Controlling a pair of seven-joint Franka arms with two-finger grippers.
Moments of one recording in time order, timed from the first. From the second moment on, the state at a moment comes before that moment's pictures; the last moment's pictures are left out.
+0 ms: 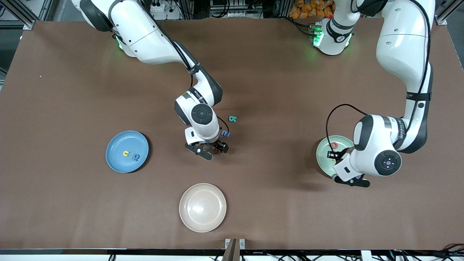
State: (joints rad) left arm -0.13 0.71 -0.03 -1.43 0.02 1.87 0.00; right arm 0.62 0.83 0.04 -1.49 -0.07 2.35 1.21
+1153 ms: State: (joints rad) left arm -0.12 0.70 -0.04 -1.45 0.02 1.88 0.07; right arm 0.63 0.84 0.04 -1.47 -0.07 2.34 1.21
